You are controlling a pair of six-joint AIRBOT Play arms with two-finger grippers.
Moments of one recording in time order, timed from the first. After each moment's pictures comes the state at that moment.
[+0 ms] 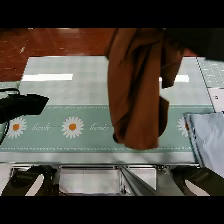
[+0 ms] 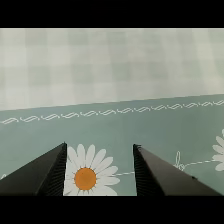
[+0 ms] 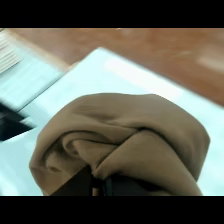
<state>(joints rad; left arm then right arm) -0.10 -0.52 0.84 1.35 -1.09 -1.59 0.42 -0.99 1.78 -1.07 1.28 1.45</state>
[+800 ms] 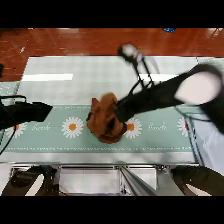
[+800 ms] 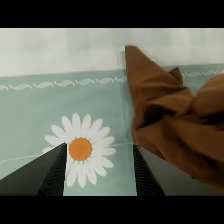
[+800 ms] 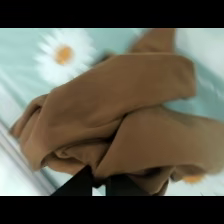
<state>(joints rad) -0.10 -0.52 0.78 1.31 -1.18 -1.59 0.68 -1.11 1.18 -1.23 1.16 1.64</state>
